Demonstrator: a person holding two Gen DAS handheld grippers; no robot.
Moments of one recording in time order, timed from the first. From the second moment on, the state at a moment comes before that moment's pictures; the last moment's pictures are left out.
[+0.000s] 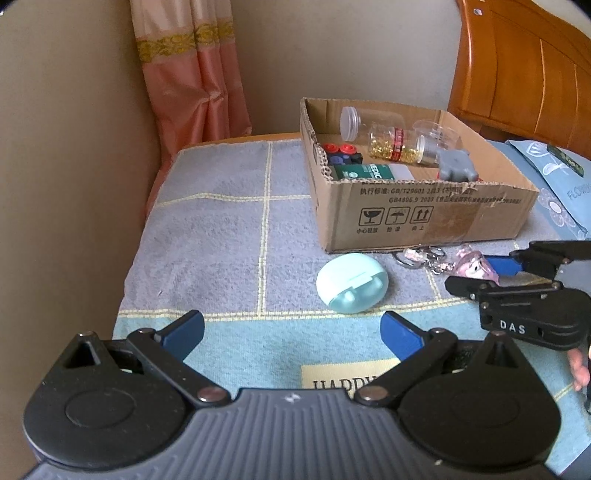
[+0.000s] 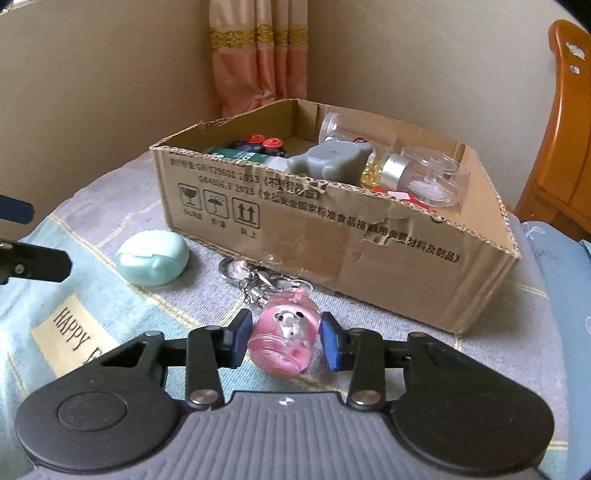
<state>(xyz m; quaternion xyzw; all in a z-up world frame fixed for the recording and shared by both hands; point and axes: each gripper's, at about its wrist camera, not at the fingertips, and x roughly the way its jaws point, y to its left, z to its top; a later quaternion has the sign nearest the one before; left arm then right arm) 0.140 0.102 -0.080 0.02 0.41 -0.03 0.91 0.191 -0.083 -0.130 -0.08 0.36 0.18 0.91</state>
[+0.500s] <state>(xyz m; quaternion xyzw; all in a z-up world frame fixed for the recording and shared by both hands) 0.136 0.096 -0.079 0.03 0.41 -0.04 0.91 0.145 -0.096 -0.124 -0.09 0.38 0.21 0.90</state>
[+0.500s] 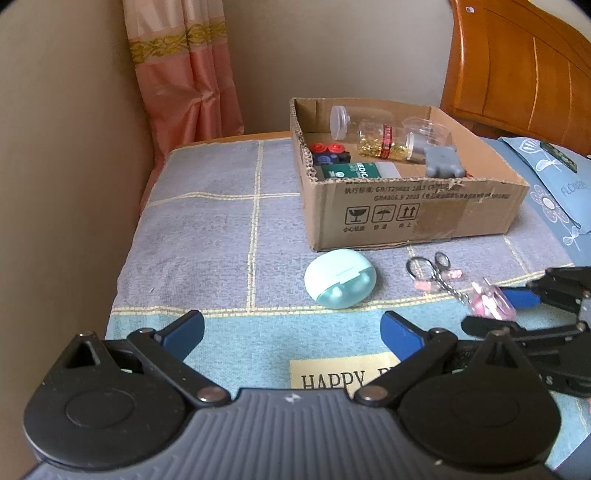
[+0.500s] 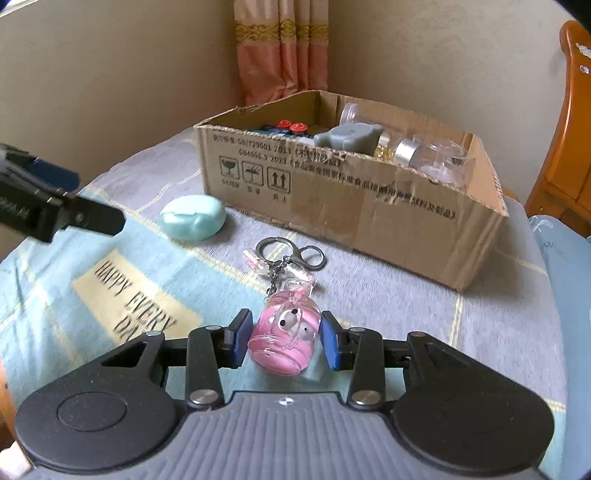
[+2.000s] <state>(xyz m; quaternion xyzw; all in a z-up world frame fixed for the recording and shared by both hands) 0.189 0.089 -0.127 0.01 0.43 -0.03 0.90 0.128 -0.152 -0.131 -0.04 0.40 0.11 0.91</state>
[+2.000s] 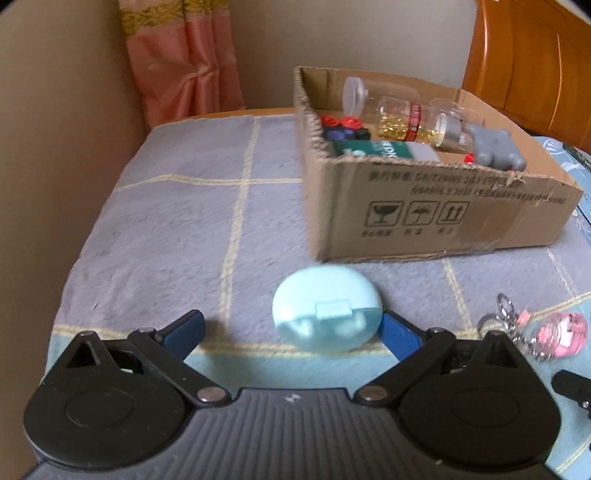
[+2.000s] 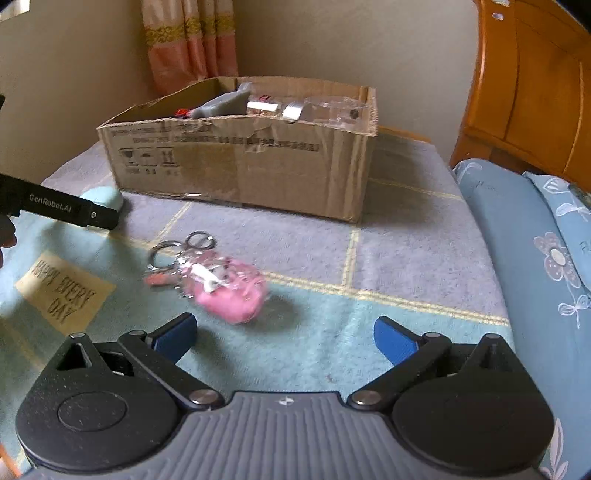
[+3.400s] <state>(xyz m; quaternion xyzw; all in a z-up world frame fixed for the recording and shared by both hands) 0.190 0.077 -0.119 0.01 0.41 -0.05 0.91 0.156 -0.116 -0.131 -0.06 0.38 0.19 0.90</state>
